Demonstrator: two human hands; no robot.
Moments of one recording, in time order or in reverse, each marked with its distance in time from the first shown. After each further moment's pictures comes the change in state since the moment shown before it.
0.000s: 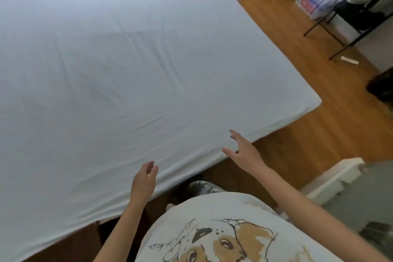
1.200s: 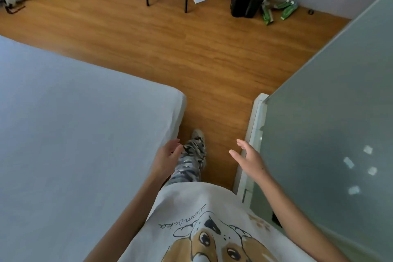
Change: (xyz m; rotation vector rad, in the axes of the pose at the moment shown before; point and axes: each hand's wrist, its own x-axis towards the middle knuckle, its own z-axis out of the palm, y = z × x) left_hand -0.013 0.481 0.609 0.480 -0.662 0.454; right_hand -0.038 0.532 -0.314 0.660 0.414 0.678
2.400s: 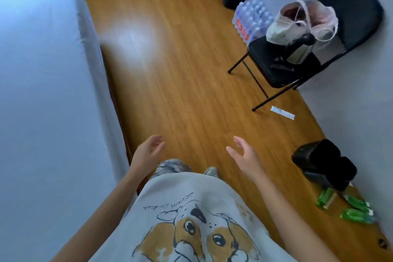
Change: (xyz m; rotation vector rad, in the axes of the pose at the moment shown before) left_hand 0.634 0.340 -0.229 -0.300 0.633 -0.322; right_hand 0.767 -0.579 -0.242 -0.395 -0.486 -0.488
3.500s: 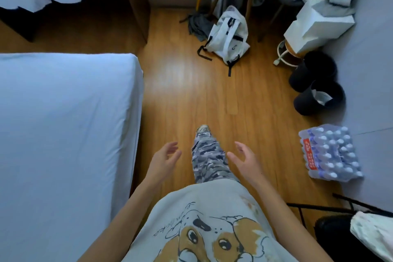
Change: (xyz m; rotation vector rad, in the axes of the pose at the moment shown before) left_hand 0.732 0.147 -0.367 -0.239 0.226 -0.223; right_hand 0.732 -0.596 0.021 -0.175 -0.258 -0.195
